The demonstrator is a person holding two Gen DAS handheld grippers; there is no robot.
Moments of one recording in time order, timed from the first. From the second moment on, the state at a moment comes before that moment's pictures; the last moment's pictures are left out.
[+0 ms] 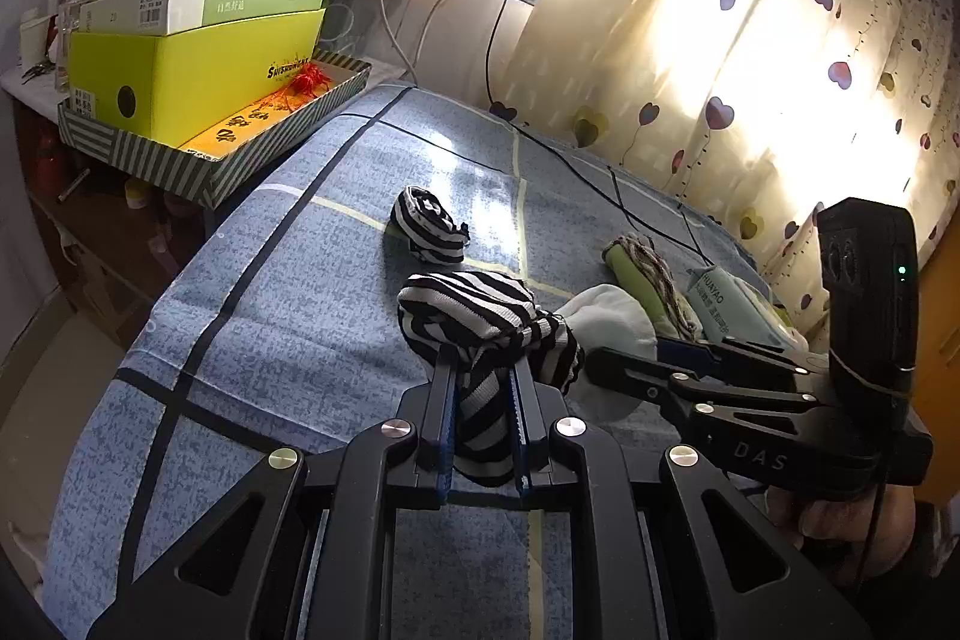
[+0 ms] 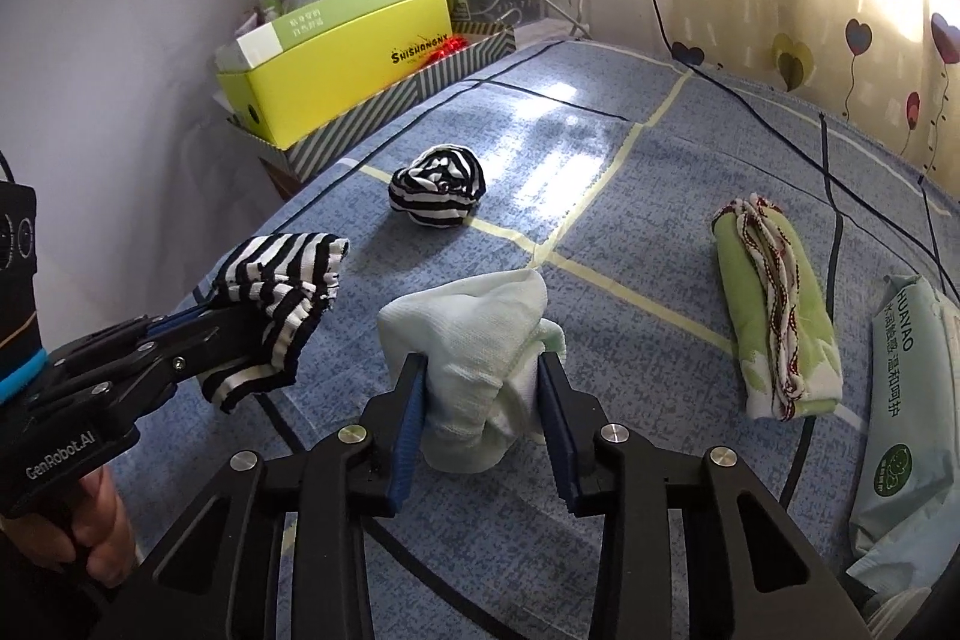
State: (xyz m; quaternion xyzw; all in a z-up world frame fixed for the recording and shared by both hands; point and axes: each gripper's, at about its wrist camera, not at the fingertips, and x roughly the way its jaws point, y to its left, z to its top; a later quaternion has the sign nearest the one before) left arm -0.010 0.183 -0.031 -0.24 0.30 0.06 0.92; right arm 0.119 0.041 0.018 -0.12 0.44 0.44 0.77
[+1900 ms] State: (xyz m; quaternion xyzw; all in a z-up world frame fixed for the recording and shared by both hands) left arm 0.025 0.008 0.052 -0.11 0.29 -0.03 0.95; right arm 0.094 -0.174 0.098 0.01 0.34 0.38 0.86
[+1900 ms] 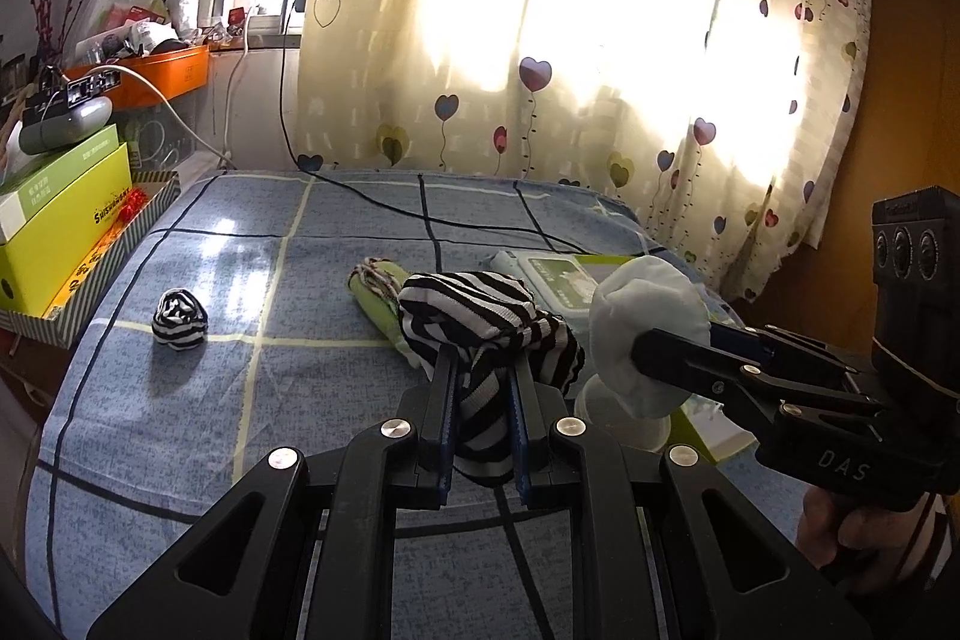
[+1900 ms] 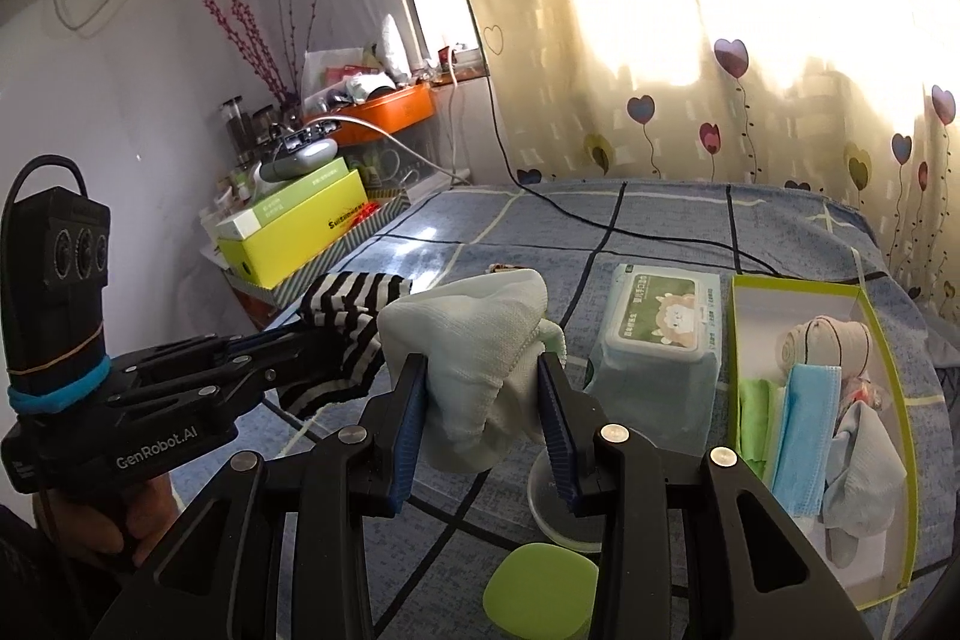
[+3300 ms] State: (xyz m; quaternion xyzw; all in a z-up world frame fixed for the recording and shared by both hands) left arm 0.064 -0.102 0.062 -0.05 0.31 -0.13 0.94; right arm 0.100 -0.311 0.085 0.08 0.33 0.27 0.90
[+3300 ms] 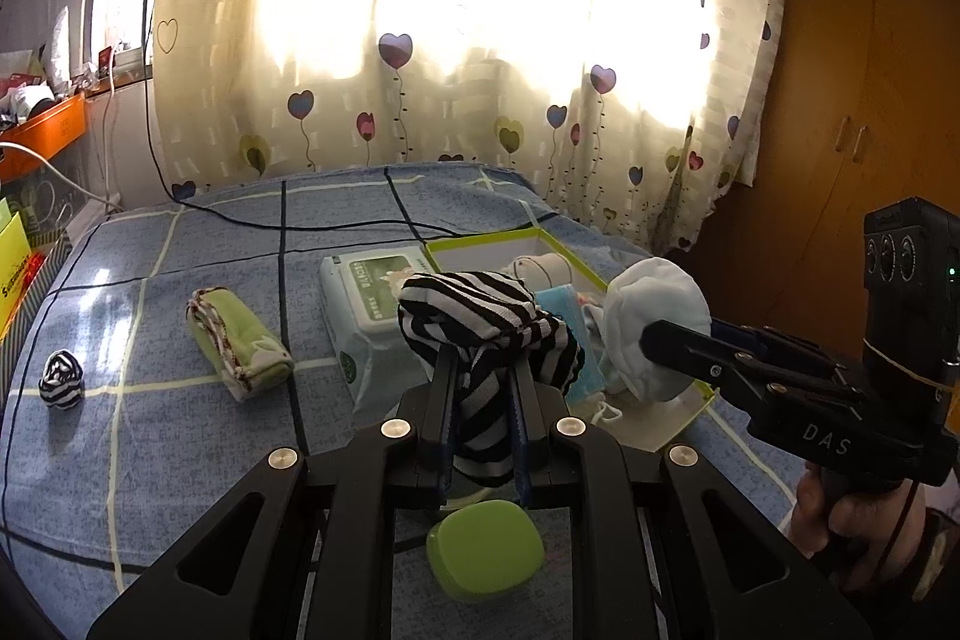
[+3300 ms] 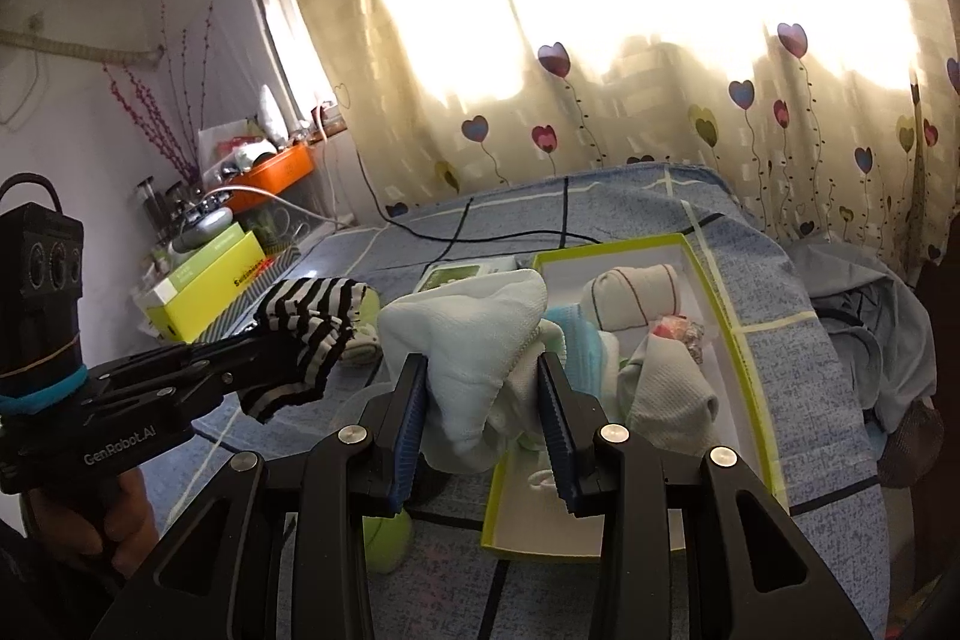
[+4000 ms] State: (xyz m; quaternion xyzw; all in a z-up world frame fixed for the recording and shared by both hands) left arm 0.089 -0.158 0.040 -0.02 0.36 -0.17 0.92; right arm 0.112 -0.351 0.057 0.08 0.37 0.22 0.90
